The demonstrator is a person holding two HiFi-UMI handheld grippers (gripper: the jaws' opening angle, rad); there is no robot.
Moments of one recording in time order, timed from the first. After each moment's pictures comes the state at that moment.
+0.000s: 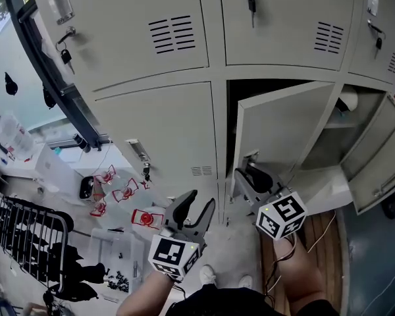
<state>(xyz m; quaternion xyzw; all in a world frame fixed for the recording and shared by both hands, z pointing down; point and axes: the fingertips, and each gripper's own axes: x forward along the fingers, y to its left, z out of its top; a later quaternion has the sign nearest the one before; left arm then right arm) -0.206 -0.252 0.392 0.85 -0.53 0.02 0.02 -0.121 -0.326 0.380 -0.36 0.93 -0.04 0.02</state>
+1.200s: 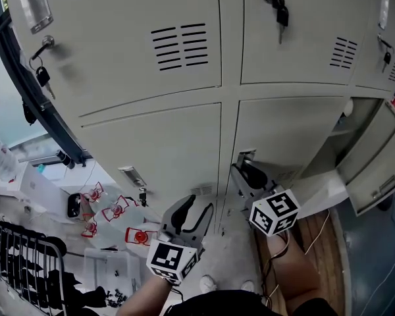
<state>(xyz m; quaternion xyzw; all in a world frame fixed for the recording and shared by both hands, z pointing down) -0.233 -0.311 0.396 0.87 -0.48 0.00 0.03 -0.145 -0.398 0.378 -0.43 0.90 -0.04 0.02</state>
